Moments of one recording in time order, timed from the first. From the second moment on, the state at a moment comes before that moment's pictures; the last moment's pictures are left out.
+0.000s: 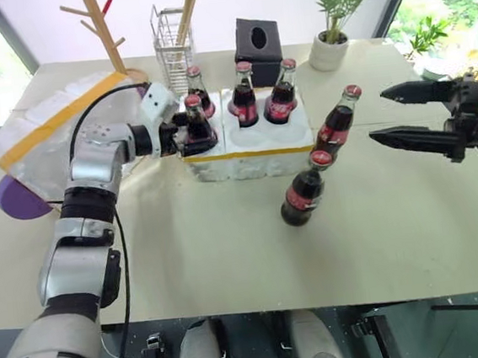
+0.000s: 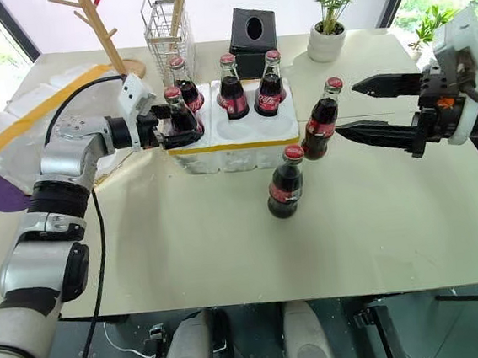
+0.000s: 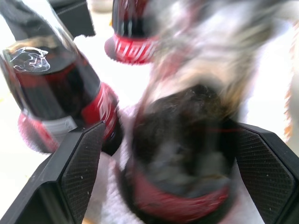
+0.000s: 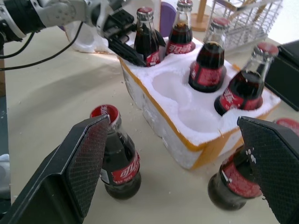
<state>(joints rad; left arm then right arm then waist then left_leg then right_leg) -1.01 0.50 -0.07 0.63 -0.20 0.30 -1.12 -0.44 -1.15 -0.39 -0.22 0.85 0.83 1.07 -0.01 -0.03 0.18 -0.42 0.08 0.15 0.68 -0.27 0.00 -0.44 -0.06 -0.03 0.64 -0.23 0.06</state>
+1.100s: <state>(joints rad) -0.70 0.78 -0.07 -0.20 -0.58 0.73 -1.27 -0.13 -0.71 -0.16 -0.37 0.68 0.69 0.87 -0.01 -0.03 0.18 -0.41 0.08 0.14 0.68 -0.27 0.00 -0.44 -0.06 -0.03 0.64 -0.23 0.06</state>
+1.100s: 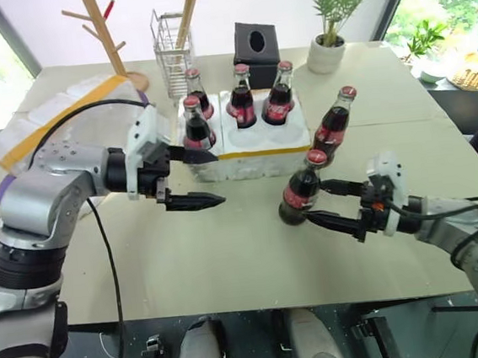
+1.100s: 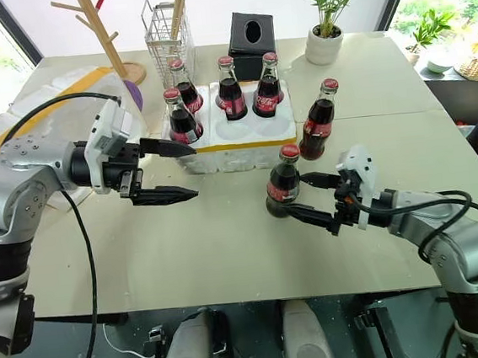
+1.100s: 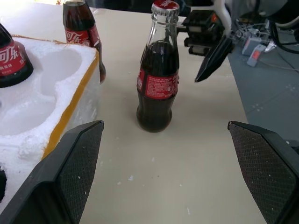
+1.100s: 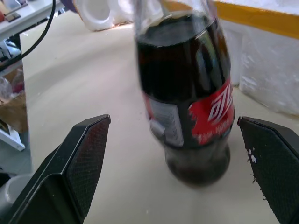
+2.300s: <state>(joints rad) -0.52 0.82 0.14 -0.32 -0.65 0.78 -0.99 -1.00 -0.36 0.20 0.31 0.33 0.53 0.73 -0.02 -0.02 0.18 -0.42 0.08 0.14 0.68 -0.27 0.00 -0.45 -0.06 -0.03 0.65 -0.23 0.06</state>
